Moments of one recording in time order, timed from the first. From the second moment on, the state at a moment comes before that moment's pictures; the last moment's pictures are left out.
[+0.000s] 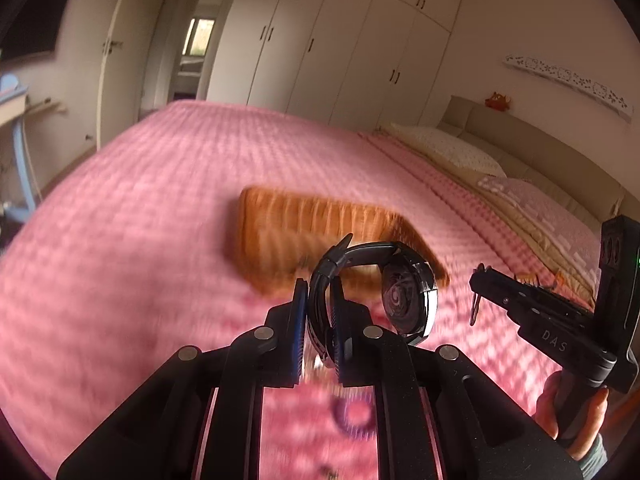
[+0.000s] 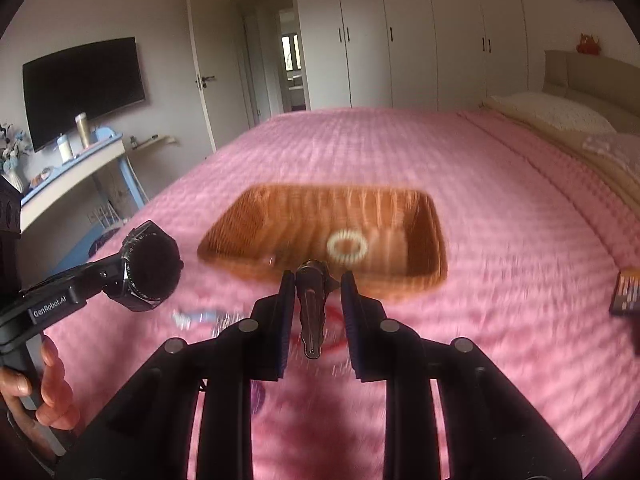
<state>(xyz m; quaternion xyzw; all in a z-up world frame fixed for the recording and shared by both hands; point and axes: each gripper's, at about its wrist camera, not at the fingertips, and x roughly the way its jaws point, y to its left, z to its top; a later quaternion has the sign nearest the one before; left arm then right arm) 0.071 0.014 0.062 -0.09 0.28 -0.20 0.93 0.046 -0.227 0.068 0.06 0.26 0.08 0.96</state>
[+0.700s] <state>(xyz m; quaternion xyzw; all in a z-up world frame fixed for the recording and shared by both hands) 0.229 -0.041 0.017 -0.07 0.36 -0.16 0.92 0.246 -0.260 0.007 0.10 0.43 0.05 0.90</state>
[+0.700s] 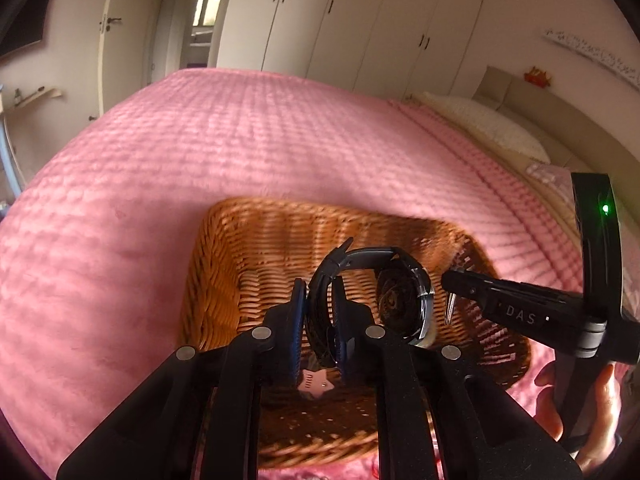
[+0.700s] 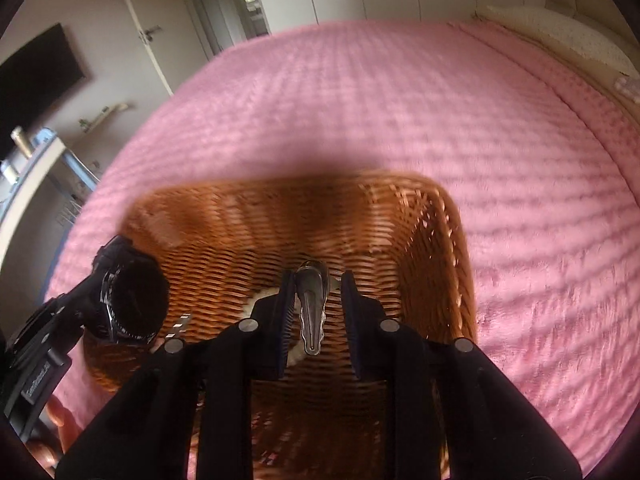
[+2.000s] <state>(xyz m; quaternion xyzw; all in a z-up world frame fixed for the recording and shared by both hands) -0.003 0.024 0.022 -0.06 0.33 -0.22 0.92 0.011 -0.204 0.025 0.08 0.32 0.11 0.94</state>
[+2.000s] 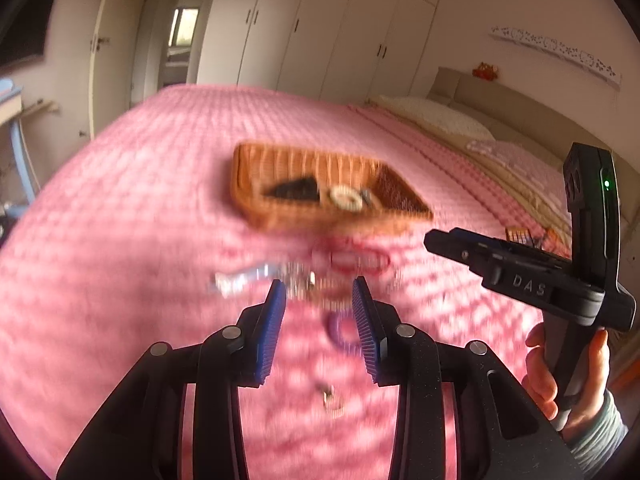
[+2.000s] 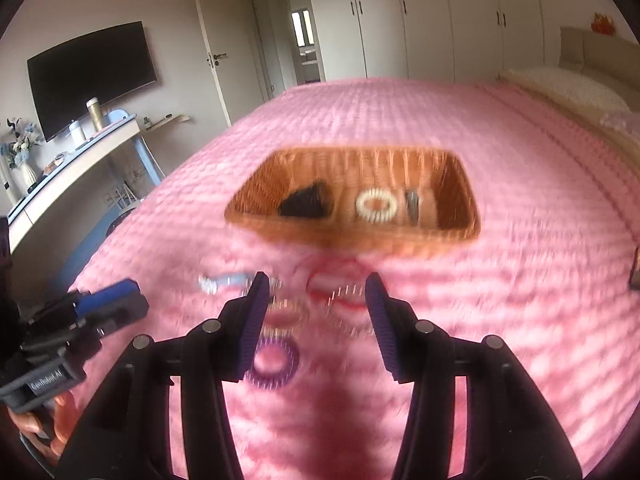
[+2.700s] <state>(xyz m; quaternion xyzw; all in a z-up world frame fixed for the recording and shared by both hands) -0.017 0.010 -0.050 -0.03 0.39 -0.22 0.90 0.030 -0.165 -0.047 0.07 0.41 0.12 0.90</state>
